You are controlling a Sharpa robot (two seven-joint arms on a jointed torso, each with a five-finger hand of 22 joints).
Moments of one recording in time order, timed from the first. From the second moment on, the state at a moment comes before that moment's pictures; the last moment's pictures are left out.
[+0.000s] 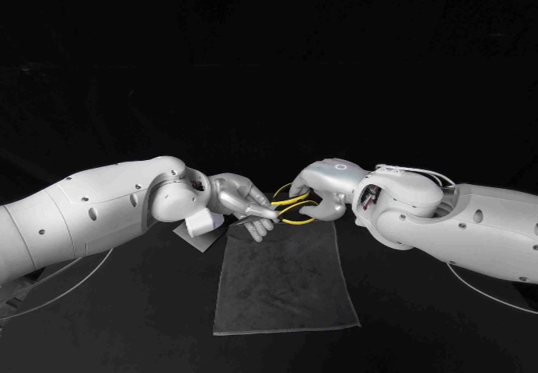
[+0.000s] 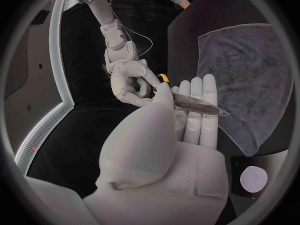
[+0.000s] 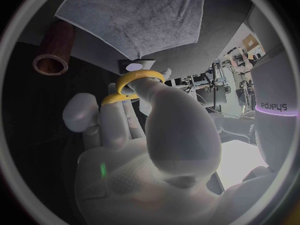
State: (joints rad) left arm 1.39 -0.63 -0.11 1.27 -0.32 0.36 -0.23; left_hand 1.73 0.12 0.03 0.32 0.05 0.96 0.16 0.30 0.25 1.26 0.11 0.09 0.07 1.10 0.07 0.26 0.39 0.17 1.03 0.17 0.43 0.10; right arm 1.38 -0.82 -0.13 1.67 -1.65 -0.22 -0.15; right_hand 1.29 -0.12 0.63 -0.06 0.04 1.00 0.16 0.19 0.32 1.14 0.15 0.06 0.08 1.46 -0.02 1.30 0.99 0.11 1.28 0.09 1.20 1.02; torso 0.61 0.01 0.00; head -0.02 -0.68
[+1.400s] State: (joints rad) left arm 1.39 -0.62 -0.12 1.26 -0.27 0.38 -0.28; left_hand 1.30 0.00 0.59 0.15 0.05 0.95 0.16 0.35 0.37 1.30 0.11 0.07 0.07 1.11 0.06 0.26 0.50 0.16 0.99 0.16 0.53 0.16; right arm 1.38 -0.89 -0.14 1.69 -1.43 -0.29 -0.01; right_hand 1.31 -0.24 0.42 0.03 0.15 0.92 0.18 0.15 0.28 1.04 0.18 0.07 0.07 0.88 0.18 0.23 0.17 0.17 0.85 0.27 0.23 0.22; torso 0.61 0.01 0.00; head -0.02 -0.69
